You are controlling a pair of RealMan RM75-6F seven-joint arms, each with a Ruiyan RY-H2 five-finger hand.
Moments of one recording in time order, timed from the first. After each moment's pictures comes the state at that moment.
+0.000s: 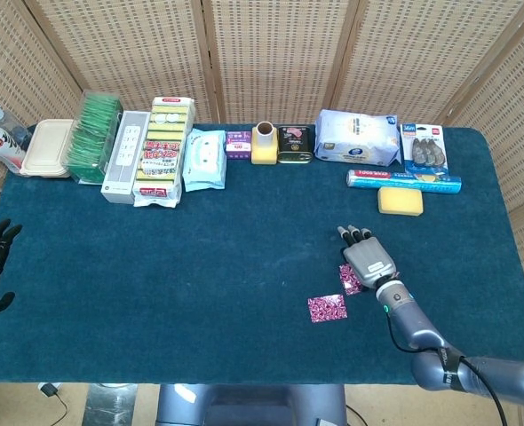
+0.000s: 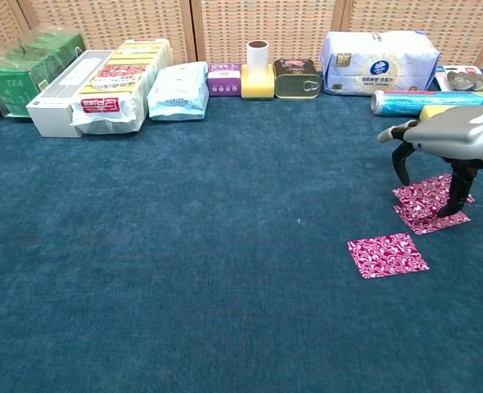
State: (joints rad) left arm -0.15 -0.98 -0.08 -1.78 1.39 1.40 0.06; right arm 0.84 -1.36 -0.03 -1.57 -0.85 0.89 -0.69
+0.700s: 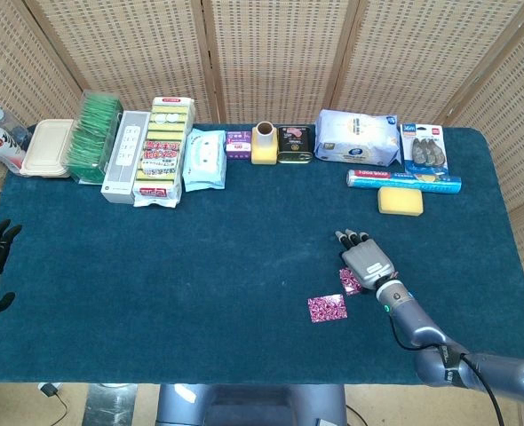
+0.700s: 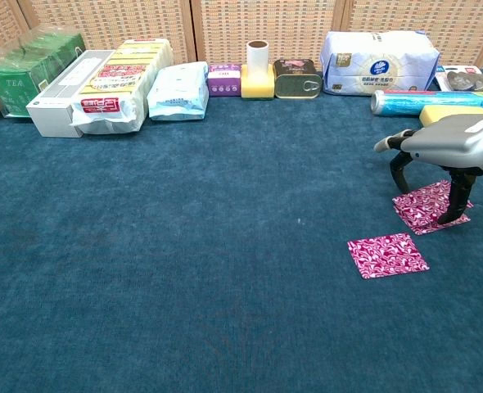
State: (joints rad) left arm -0.15 -0.98 -0.08 -1.78 1.38 1.40 0.06; right arm 0.84 -1.37 -0.04 -1.51 -0.92 0.83 -0.63
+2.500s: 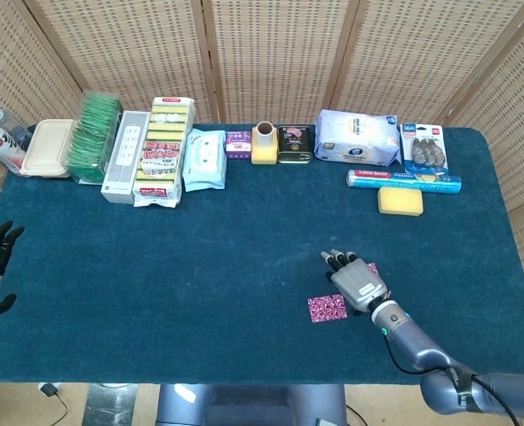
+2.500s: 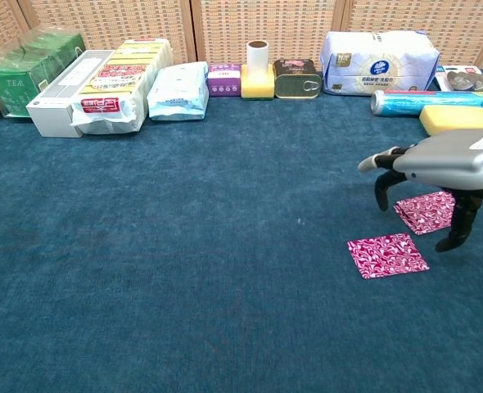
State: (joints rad) left arm -0.15 -0.98 -0.07 -1.78 1.40 1.40 0.06; right arm 0.81 -1.30 -0.07 -1.74 -0.98 0.86 -0.68
